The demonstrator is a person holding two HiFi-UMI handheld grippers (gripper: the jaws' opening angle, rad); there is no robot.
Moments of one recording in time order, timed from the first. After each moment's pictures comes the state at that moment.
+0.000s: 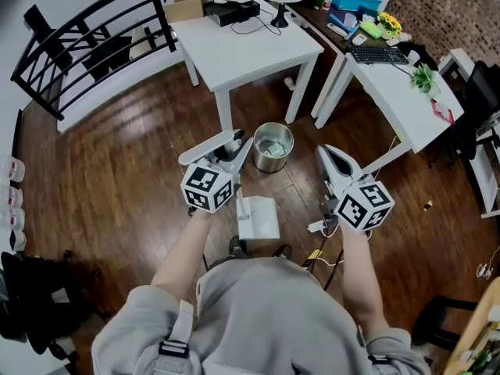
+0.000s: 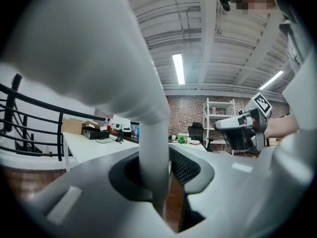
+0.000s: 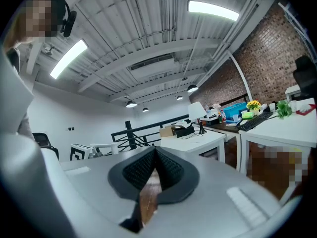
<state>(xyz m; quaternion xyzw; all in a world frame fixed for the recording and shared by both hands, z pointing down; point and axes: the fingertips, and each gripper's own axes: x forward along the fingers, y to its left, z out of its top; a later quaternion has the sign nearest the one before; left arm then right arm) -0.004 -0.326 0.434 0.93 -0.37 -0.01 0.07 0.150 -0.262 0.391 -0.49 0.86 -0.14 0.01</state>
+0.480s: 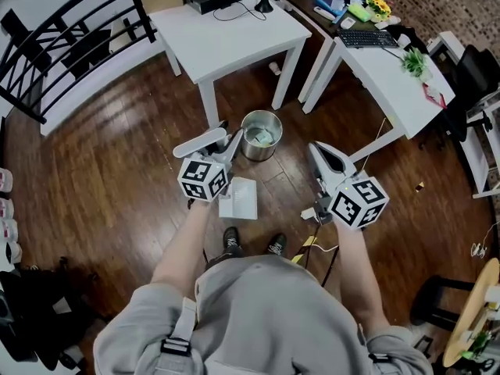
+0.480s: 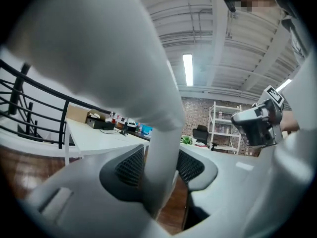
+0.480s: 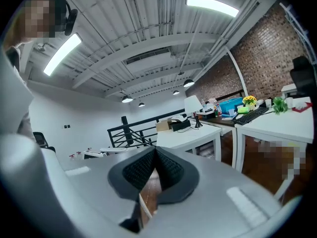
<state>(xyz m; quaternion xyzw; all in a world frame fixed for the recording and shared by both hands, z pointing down) -0.009 -0.374 0.494 0.92 -0.38 -0.04 0.11 0.144 -0.273 0.414 -0.51 0.84 -0.17 -0.01</state>
